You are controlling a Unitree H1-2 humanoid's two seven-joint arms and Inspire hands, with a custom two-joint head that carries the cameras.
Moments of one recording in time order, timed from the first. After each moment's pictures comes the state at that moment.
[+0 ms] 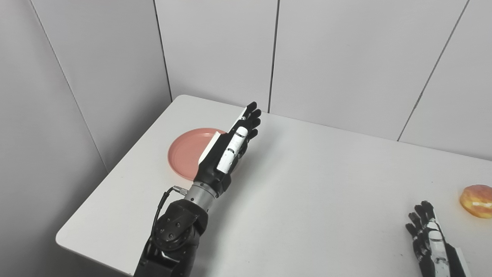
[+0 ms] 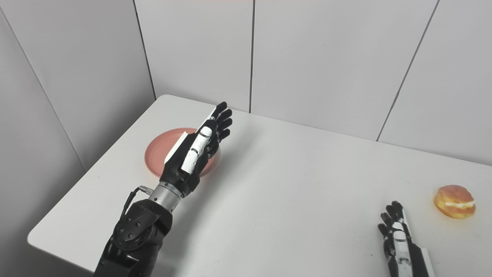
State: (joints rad) left arm -0.23 0.13 0.12 -0.35 -0.15 0.26 -0.12; right arm -0.10 -0.10 0.00 0.05 0.18 -0.03 0.18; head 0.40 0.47
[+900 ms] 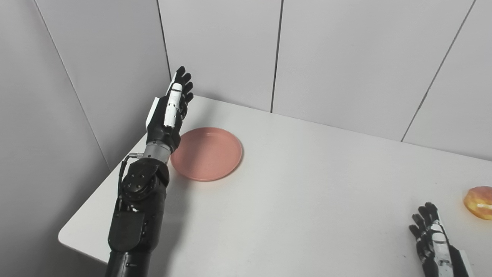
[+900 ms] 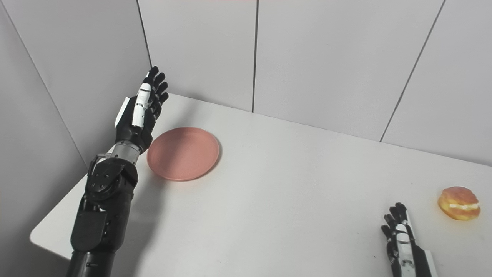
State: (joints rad) left arm -0.38 0.26 0.37 -0.08 -0.24 0.21 -0.02; right arm -0.09 -0.10 0.00 0.04 0.19 -0.02 0.18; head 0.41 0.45
